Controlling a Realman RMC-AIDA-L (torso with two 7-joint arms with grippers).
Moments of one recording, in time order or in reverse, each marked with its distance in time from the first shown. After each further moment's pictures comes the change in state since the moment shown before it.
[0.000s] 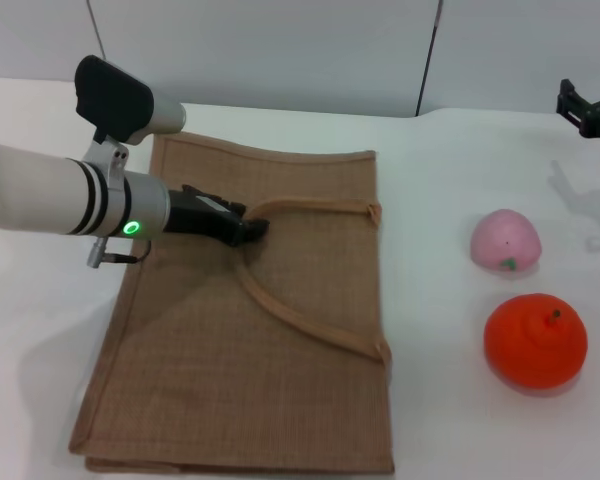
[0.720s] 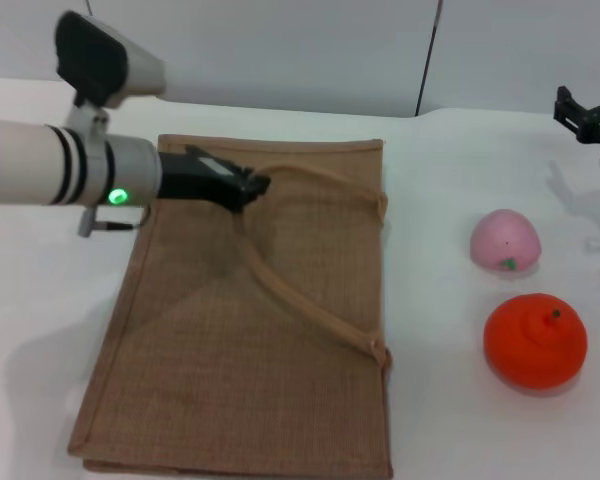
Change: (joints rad) left arm 0.097 -0.015 -0.026 0.259 -0.004 -0.136 -0.008; right arm 0.001 0.000 -0.009 -0.002 0.000 0.024 0.000
